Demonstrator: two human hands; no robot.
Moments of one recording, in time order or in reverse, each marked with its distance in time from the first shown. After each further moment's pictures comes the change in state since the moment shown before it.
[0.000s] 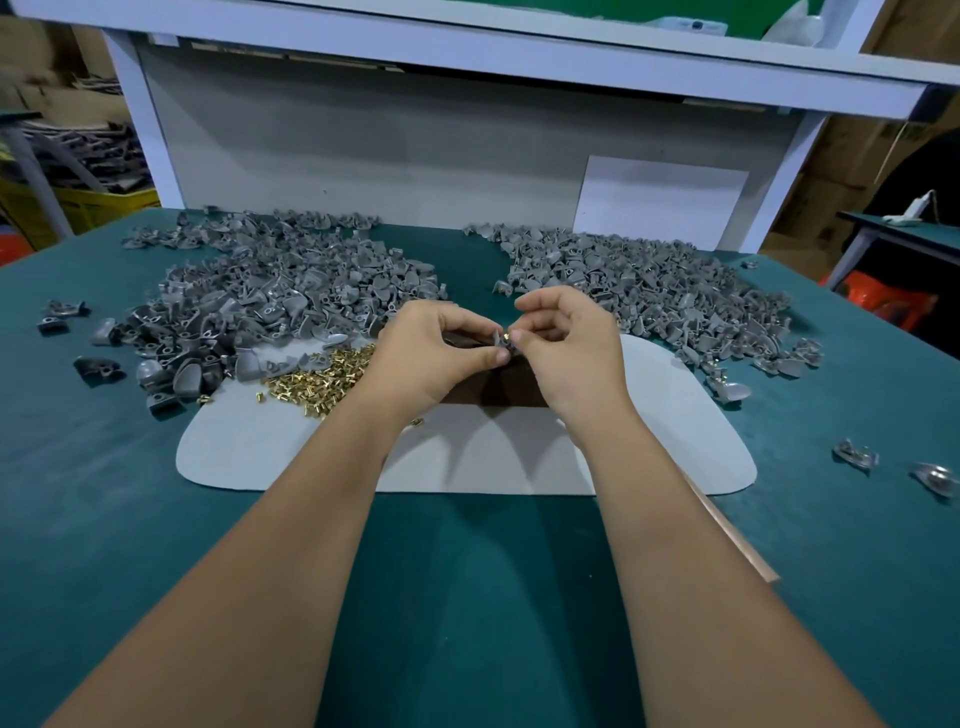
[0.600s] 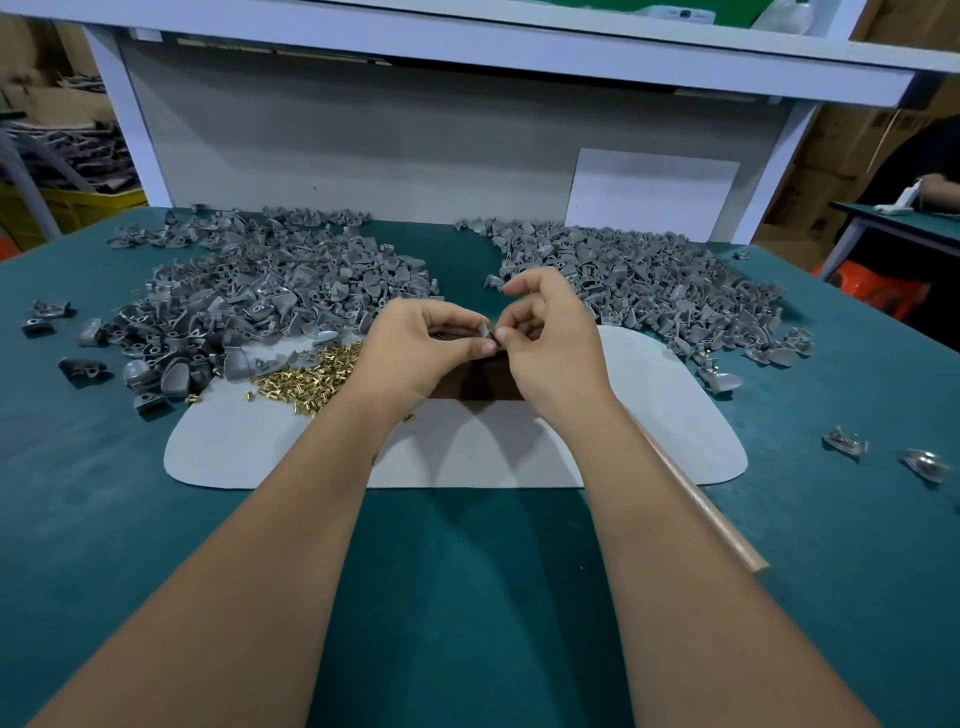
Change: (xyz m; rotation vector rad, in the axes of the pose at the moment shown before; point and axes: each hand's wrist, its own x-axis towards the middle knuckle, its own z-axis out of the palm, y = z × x) left_hand -0.003 -0.002 0.001 -0.114 0.025 -0.007; right_hand 0.000 0.004 0.005 -0.148 -0.063 -0.111
